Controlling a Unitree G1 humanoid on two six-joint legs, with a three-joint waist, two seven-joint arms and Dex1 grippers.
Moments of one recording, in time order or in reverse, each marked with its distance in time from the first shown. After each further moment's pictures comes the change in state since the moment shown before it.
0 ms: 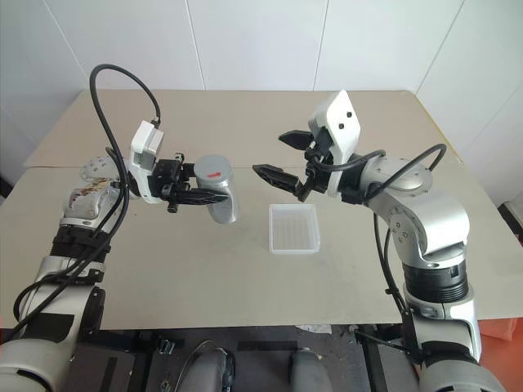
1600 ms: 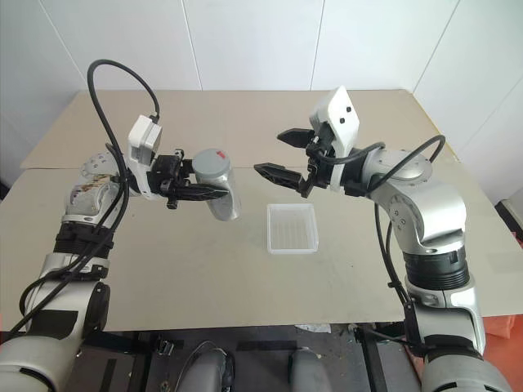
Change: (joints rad) left arm -0.026 -0.033 0.042 0.025 0.023 0.019 -0.029; right arm -0.062 -0.028 0.032 0.078 -0.023 -0.063 0.058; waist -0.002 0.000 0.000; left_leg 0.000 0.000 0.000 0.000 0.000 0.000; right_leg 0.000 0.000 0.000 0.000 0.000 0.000
